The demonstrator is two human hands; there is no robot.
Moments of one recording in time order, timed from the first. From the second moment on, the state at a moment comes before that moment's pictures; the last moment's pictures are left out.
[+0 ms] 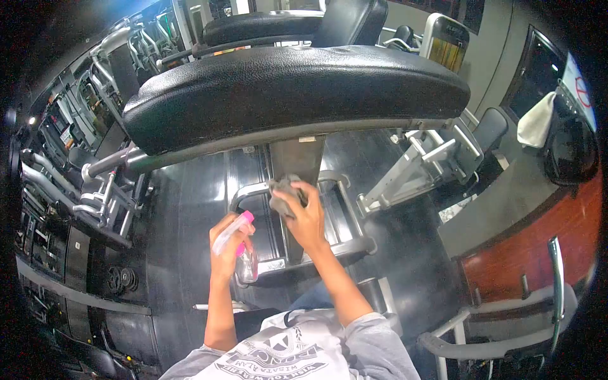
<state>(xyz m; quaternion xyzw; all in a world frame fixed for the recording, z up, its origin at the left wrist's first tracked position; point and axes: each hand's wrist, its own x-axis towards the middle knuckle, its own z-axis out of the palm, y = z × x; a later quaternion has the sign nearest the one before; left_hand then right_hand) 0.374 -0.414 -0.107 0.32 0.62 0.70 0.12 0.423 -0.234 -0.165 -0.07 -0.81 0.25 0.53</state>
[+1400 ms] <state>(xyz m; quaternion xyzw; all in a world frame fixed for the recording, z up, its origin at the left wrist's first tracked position) 0.394 -0.412 -0.183 0.18 0.70 0.67 0.18 0.415 -0.191 -0.146 -0.15 -0.63 0.44 0.63</state>
